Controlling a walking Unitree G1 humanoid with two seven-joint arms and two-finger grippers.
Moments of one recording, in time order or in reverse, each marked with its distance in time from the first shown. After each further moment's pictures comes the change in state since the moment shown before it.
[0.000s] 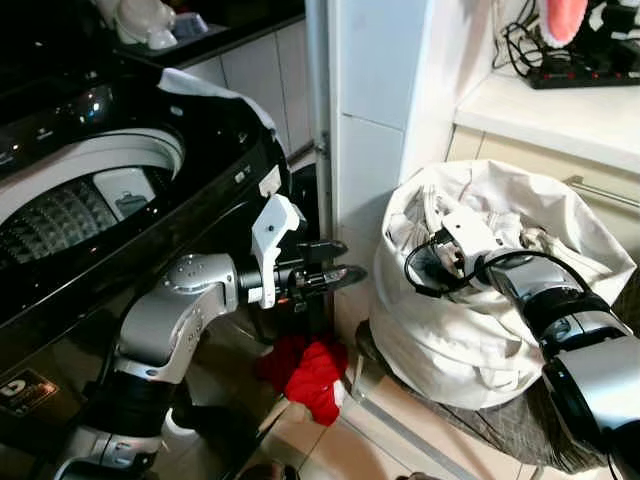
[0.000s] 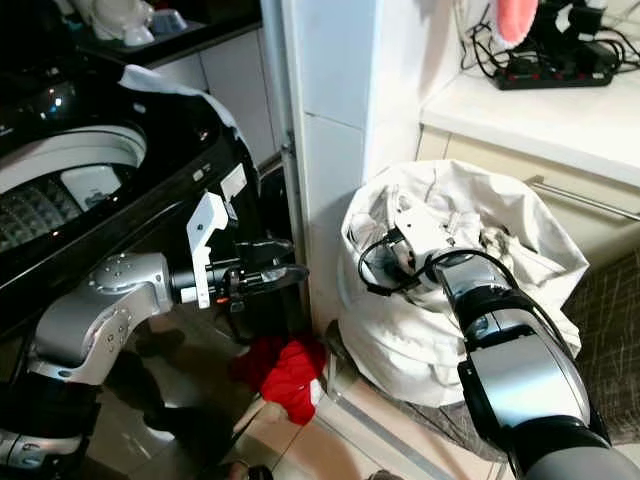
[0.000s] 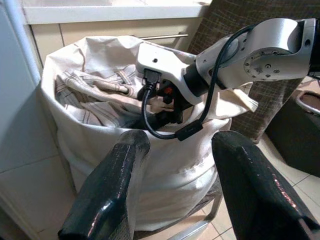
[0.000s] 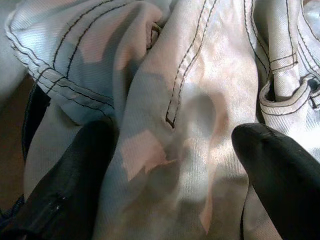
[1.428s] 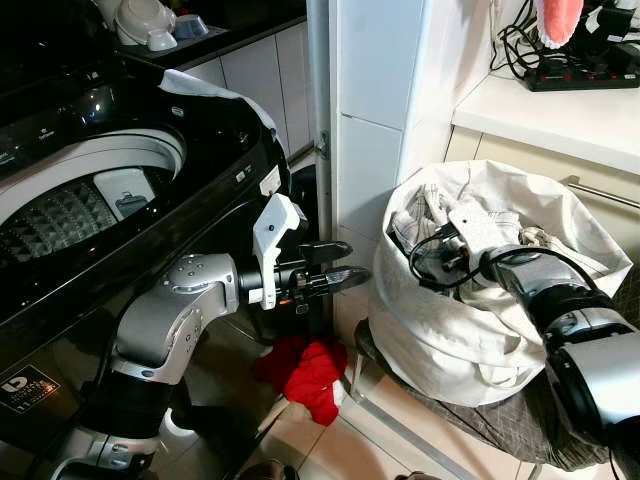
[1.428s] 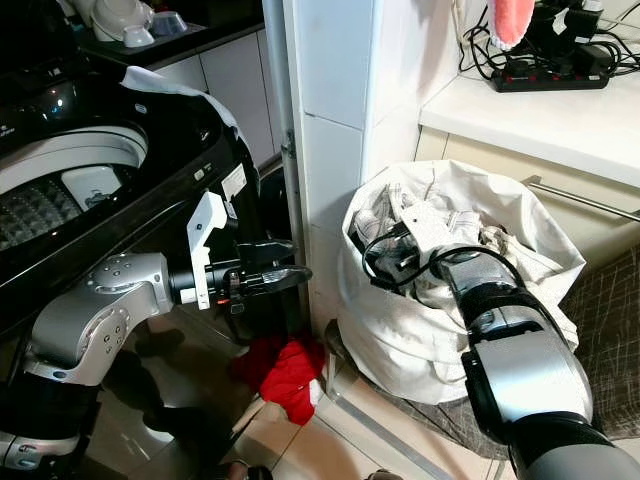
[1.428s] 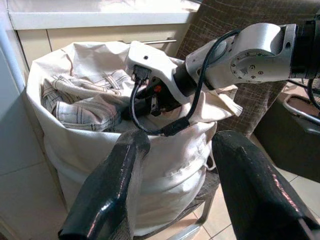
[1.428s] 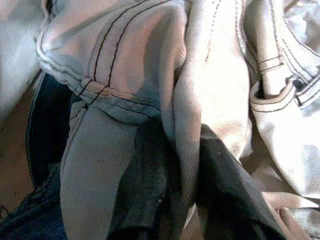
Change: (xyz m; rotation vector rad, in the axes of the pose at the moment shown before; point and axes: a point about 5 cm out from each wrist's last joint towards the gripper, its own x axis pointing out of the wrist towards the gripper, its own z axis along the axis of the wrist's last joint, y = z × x) left arm 0.001 -0.005 0.003 -0.016 -0.017 -0.036; right arm -0.004 -0.011 0.002 0.065 -0.042 -0.008
